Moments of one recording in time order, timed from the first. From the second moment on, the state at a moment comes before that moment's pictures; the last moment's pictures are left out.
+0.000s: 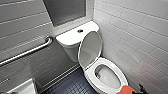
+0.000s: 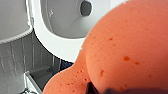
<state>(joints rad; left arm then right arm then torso) 1.45 2.64 -1.86 0.15 0.03 -0.10 -0.67 1.97 -1.23 0.03 -0.13 0.67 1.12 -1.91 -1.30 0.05</state>
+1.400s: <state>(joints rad) 1.45 2.64 -1.86 0.15 0.03 -0.10 -0.27 2.51 -1.70 -0.09 -0.53 0.71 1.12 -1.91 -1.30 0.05</state>
